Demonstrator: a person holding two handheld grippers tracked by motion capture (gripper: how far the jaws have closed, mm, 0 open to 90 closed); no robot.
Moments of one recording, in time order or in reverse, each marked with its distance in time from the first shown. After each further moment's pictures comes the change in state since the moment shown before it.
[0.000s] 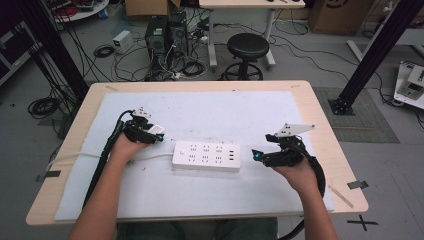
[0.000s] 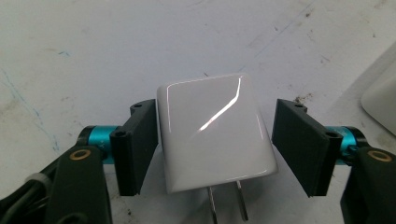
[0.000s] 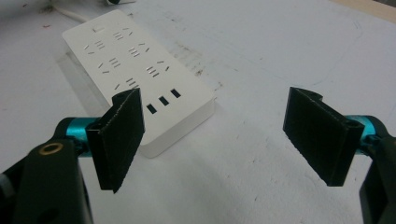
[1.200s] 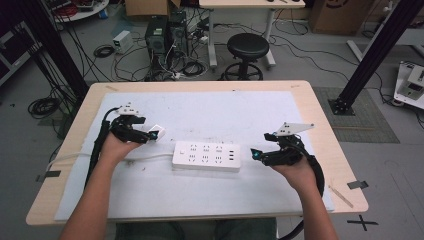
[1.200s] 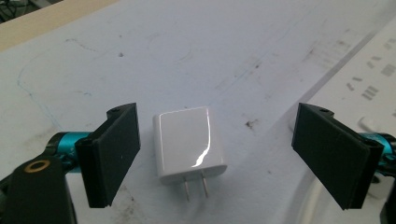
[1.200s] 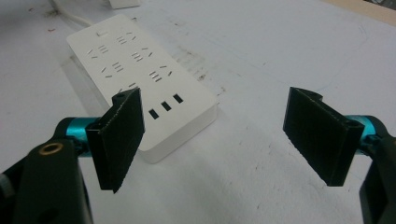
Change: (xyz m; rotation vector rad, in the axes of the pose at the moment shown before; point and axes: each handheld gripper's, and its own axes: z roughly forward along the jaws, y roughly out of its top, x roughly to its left) left arm -0.007 0.011 -0.047 -0.187 -0.028 0.002; right arm -0.001 0.002 0.003 -0.007 0.016 0.000
